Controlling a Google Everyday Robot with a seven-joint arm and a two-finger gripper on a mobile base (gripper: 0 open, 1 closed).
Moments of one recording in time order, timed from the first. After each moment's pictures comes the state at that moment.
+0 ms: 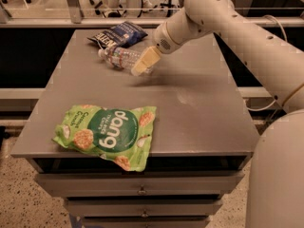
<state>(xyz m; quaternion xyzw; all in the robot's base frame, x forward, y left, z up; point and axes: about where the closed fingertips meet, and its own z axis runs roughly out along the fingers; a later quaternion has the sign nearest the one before) 0.733 -0.001 0.867 -0.52 0.75 0.16 0.37</state>
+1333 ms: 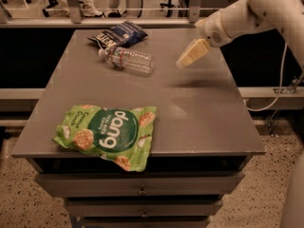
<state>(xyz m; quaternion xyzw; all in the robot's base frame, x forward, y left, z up) 0.725 -0.142 0.900 -0.51 0.75 0.13 0.41</state>
